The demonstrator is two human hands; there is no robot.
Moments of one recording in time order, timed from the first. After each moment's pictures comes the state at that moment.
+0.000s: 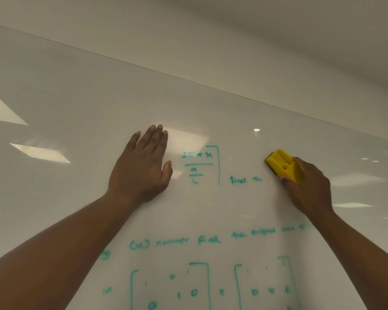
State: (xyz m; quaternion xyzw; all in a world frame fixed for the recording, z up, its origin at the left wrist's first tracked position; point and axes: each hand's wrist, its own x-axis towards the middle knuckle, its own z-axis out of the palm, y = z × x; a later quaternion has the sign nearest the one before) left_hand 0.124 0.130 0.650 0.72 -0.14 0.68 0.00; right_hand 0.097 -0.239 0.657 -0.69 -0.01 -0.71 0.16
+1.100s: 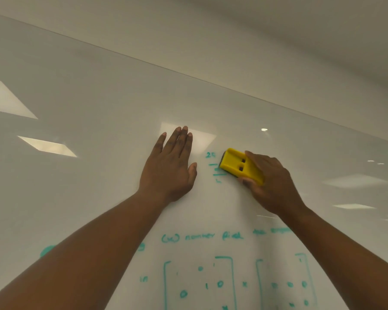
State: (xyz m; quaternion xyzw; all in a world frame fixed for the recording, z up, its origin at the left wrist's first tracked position) left_hand 0.128 0.137 0.646 0.71 -0.16 0.69 0.00; right_hand 0.094 -0.123 0.651 -0.70 -0.21 -0.68 0.02
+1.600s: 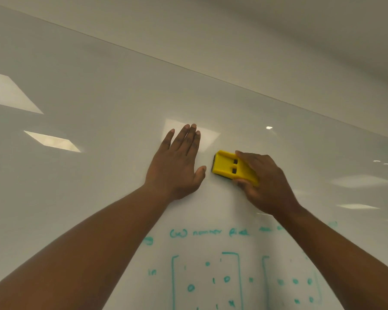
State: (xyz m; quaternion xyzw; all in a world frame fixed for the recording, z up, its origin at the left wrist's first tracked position) left_hand 0.129 0.146 0.645 0.72 -0.17 0.67 -0.04; right_hand 0.093 -0.096 0.643 -0.70 -0.26 -0.66 0.00
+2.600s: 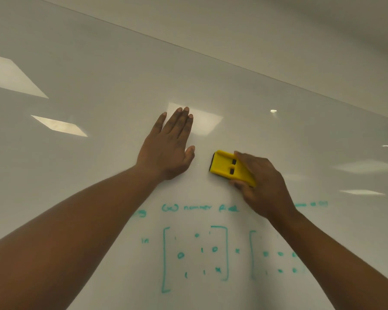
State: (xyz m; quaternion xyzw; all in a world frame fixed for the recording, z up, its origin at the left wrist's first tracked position) left_hand 0.124 0.145 0.637 0.73 -0.16 0.66 -0.05; right_hand 0.087 -0.111 0.595 -0.72 -0.26 -0.64 0.05
